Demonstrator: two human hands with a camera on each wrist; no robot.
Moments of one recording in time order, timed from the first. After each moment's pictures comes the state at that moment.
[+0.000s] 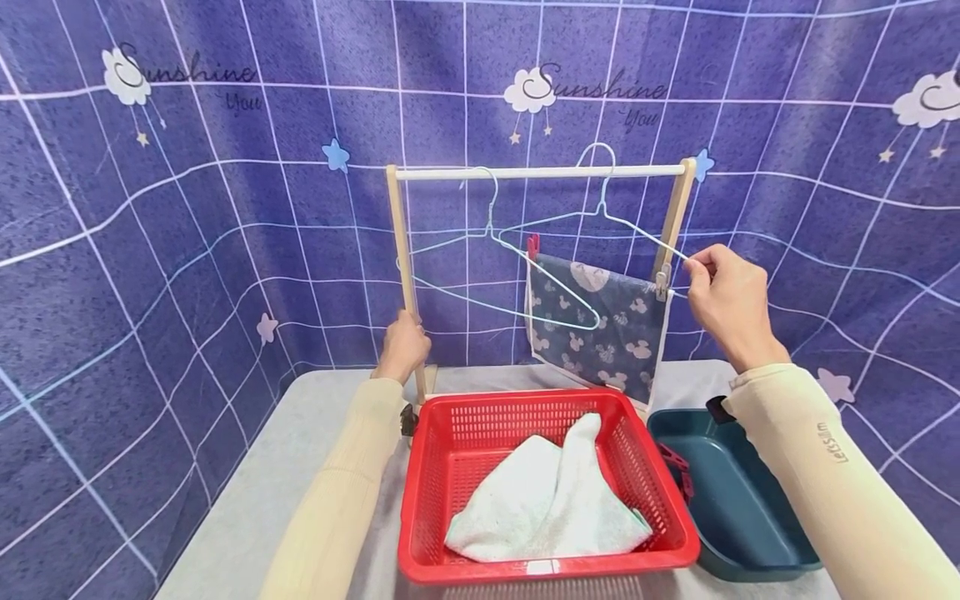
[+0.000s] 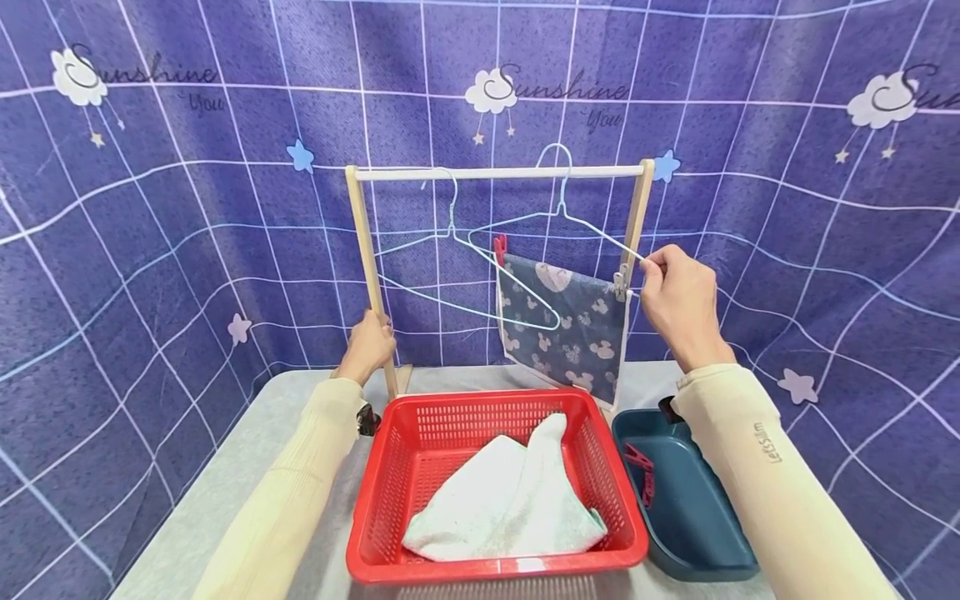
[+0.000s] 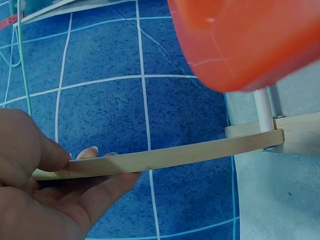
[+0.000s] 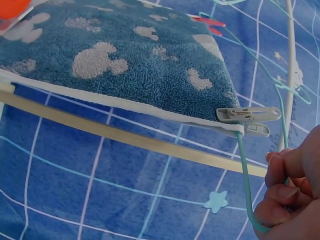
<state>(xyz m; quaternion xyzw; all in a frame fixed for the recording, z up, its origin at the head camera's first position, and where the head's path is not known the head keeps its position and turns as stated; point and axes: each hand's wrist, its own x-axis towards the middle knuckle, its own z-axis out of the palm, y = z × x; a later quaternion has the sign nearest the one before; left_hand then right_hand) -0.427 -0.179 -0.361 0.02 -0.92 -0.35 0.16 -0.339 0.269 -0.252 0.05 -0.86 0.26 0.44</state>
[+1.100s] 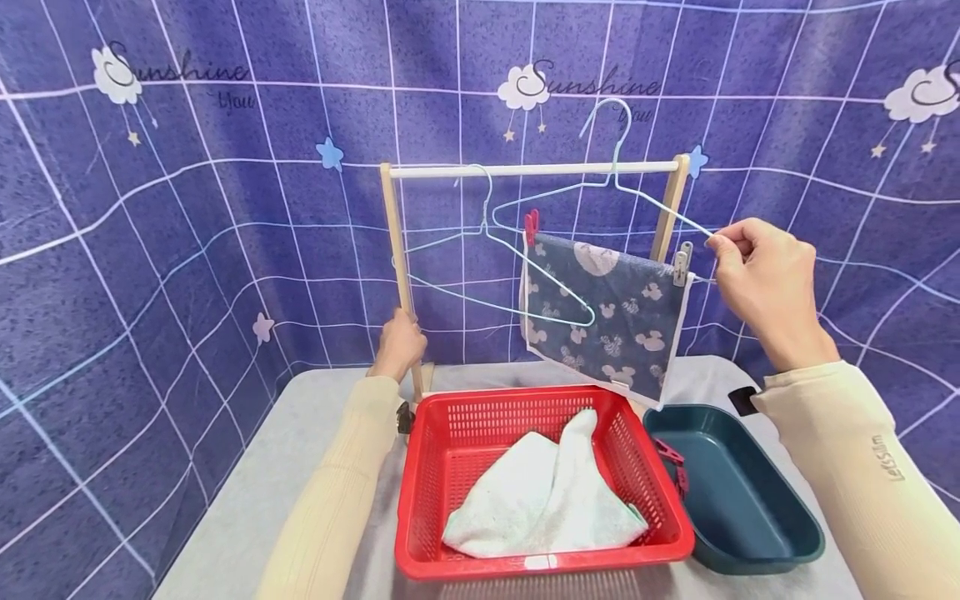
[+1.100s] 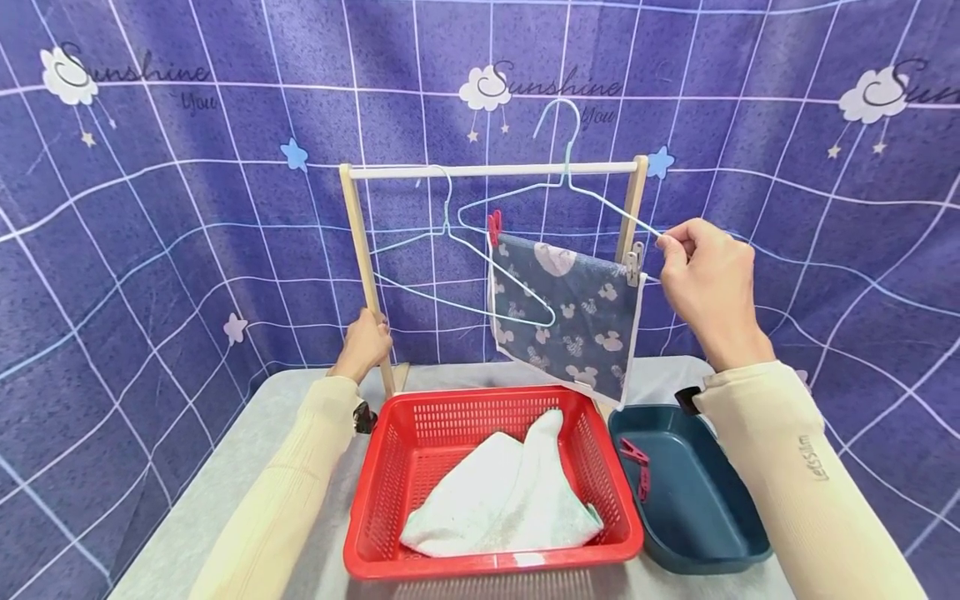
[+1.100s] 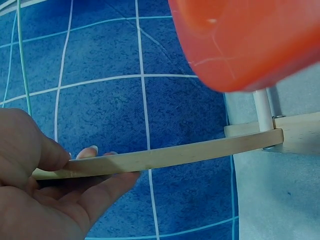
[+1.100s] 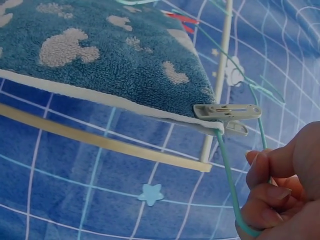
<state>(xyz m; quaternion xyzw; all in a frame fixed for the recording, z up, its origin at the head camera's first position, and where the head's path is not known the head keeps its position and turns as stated) -0.430 -0.182 -0.362 0.02 -0.92 -0.36 0.15 -0.294 0.273 -0.206 0.03 -0.86 0.26 0.45</state>
